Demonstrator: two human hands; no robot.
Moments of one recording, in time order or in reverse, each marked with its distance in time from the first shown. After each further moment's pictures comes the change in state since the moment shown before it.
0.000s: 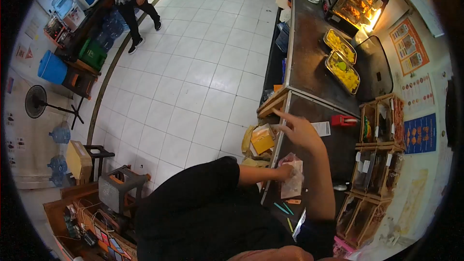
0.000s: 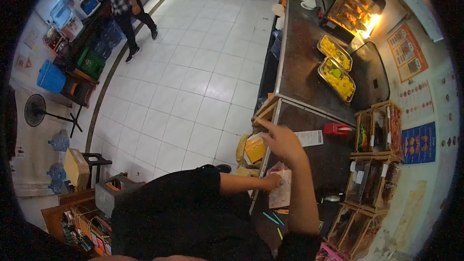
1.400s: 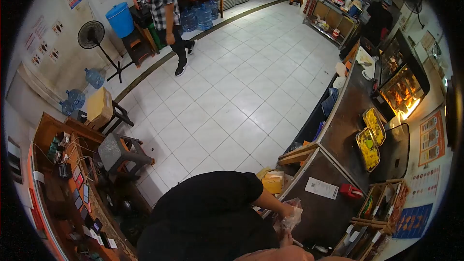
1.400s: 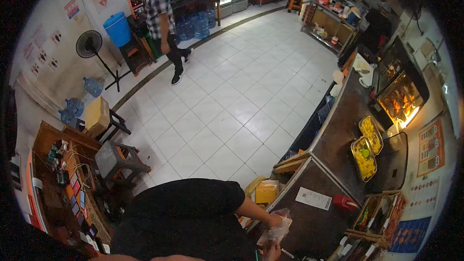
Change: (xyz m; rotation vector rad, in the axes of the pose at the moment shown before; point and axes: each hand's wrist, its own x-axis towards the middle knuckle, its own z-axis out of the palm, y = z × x) left_hand 0.033 -0.015 0.012 0.033 0.018 0.064; right_hand -0.229 0.273 0.267 1.227 0.415 0.707
